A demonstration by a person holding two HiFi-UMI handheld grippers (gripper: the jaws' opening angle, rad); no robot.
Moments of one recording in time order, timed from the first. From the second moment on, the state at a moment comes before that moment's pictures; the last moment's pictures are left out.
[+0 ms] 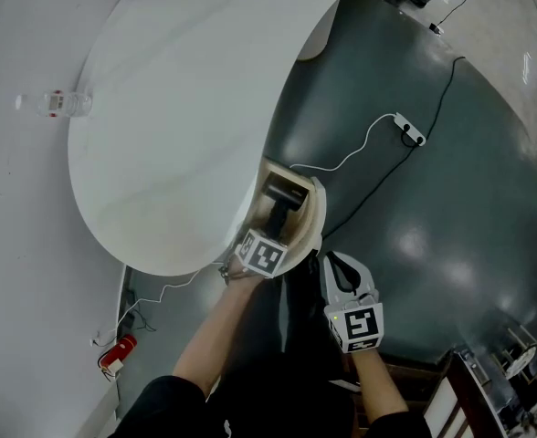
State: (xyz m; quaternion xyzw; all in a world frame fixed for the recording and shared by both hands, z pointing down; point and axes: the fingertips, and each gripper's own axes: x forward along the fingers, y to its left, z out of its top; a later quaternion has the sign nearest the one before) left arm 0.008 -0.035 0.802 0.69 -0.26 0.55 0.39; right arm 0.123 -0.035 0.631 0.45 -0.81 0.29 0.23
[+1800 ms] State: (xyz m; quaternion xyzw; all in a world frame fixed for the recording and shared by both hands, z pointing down) left arm -0.001 -0.033 0.784 0.72 -0.31 0.53 0.32; right arm 0.105 -0.032 0.621 0.45 -0.82 0.28 0.23
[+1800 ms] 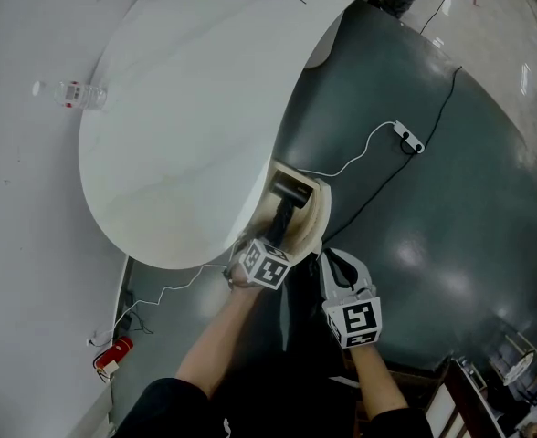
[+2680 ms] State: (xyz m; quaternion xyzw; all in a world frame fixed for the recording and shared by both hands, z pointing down) left arm 0.001 -0.028 0.732 0.75 -0.33 0.48 0.30; right arm 0.102 -0.037 0.597 0.44 -0.83 0.26 0.22
